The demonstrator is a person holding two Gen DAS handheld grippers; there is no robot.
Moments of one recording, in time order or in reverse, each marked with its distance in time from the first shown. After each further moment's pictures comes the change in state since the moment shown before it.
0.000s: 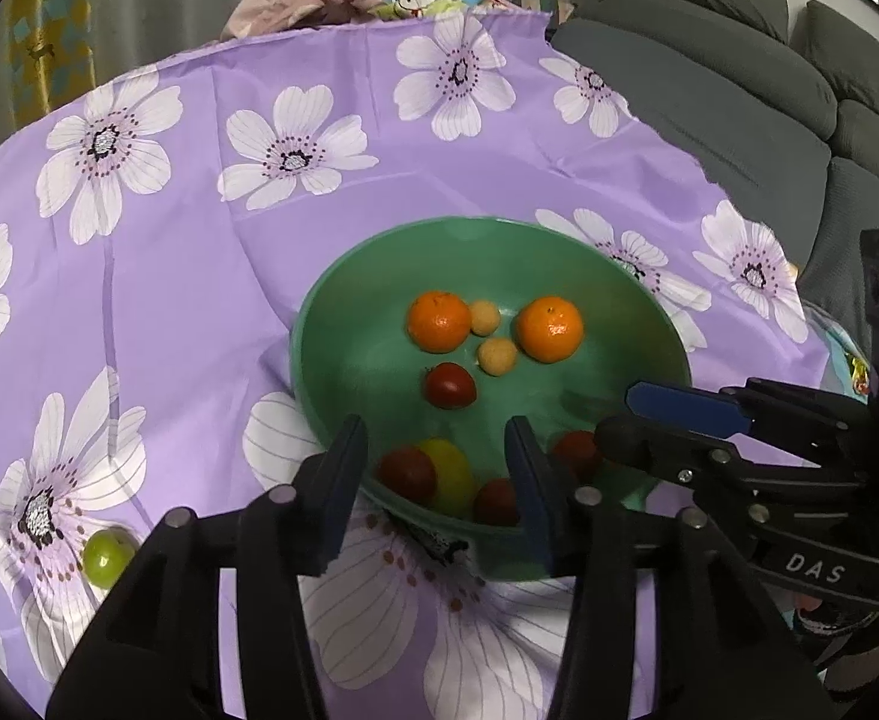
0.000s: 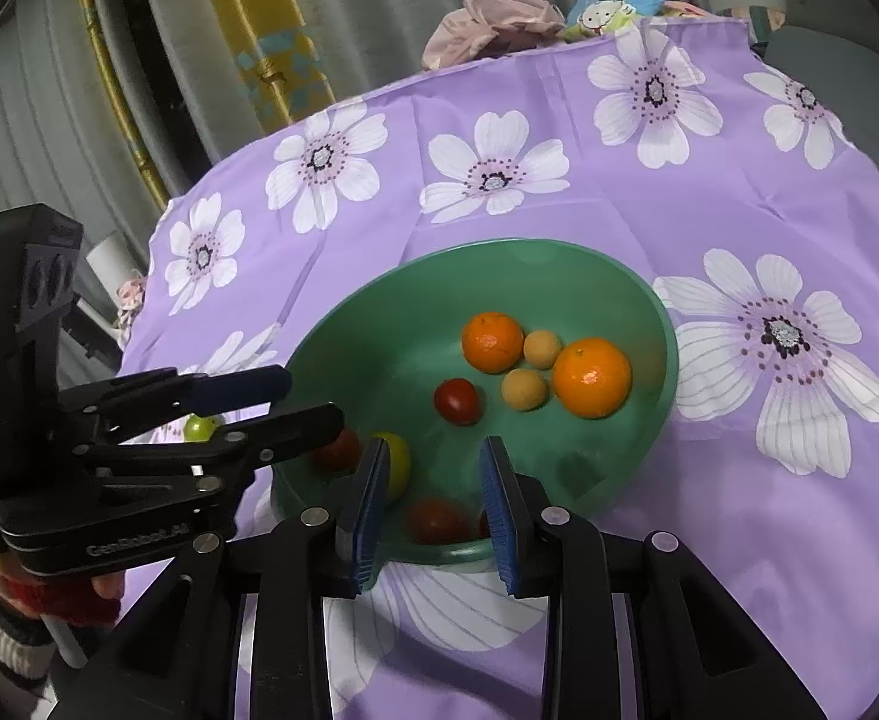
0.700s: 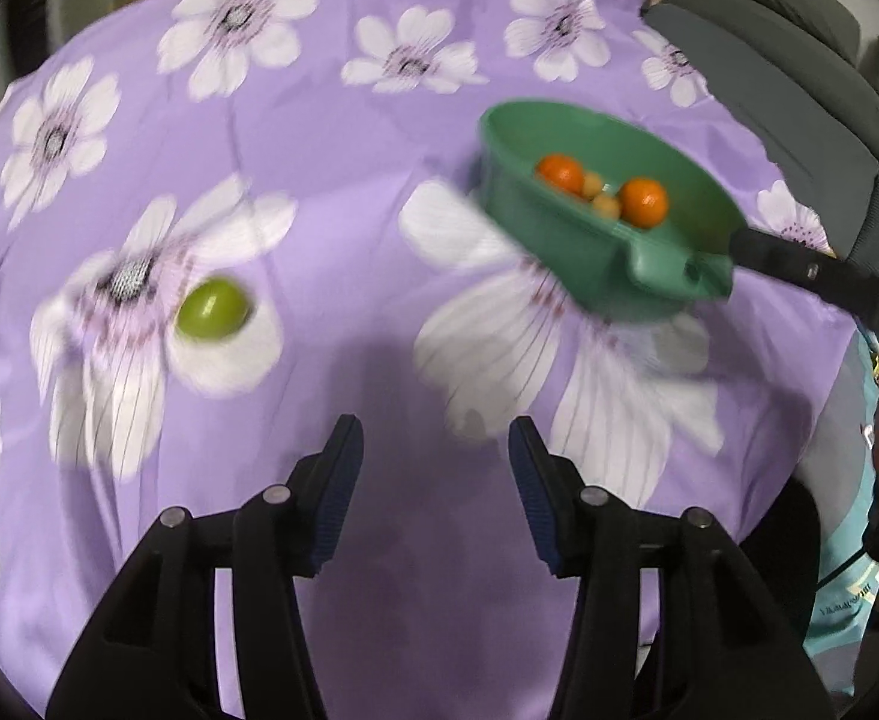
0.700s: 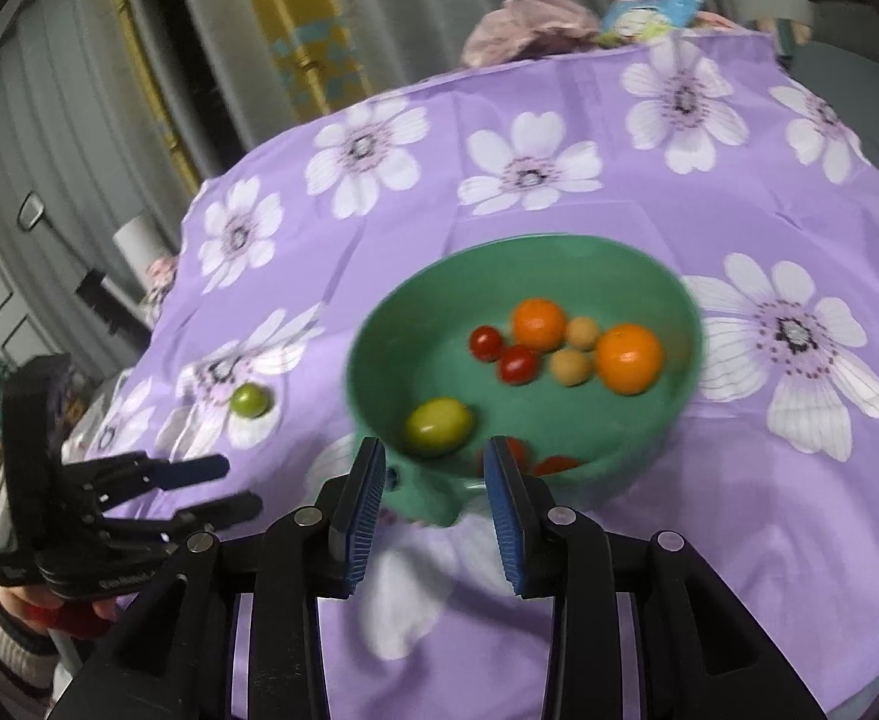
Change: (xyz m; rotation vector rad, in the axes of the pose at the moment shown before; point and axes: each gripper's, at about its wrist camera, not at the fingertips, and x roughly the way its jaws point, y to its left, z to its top) left arm -0.052 0.049 -0.110 -0.183 0.131 0.106; right arm -0.018 0.037 -0.010 -0.084 0.038 0.061
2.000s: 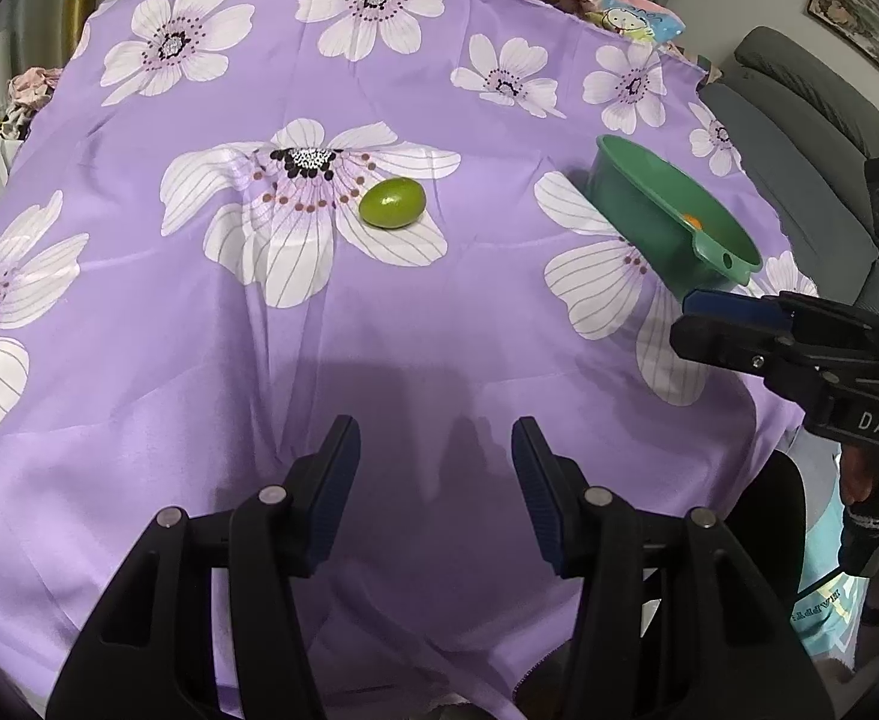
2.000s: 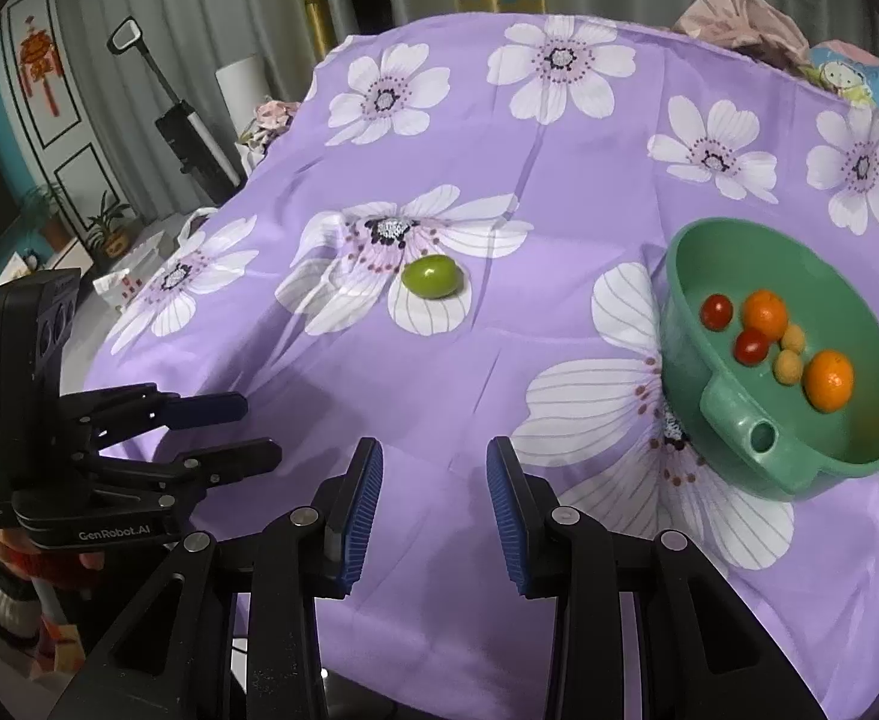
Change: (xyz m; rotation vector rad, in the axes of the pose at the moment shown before) left arm -0.051 0.075 -0.075 -0.201 -0.070 -0.040; right arm 0.038 0.128 -0.035 -0.278 0.207 0.066
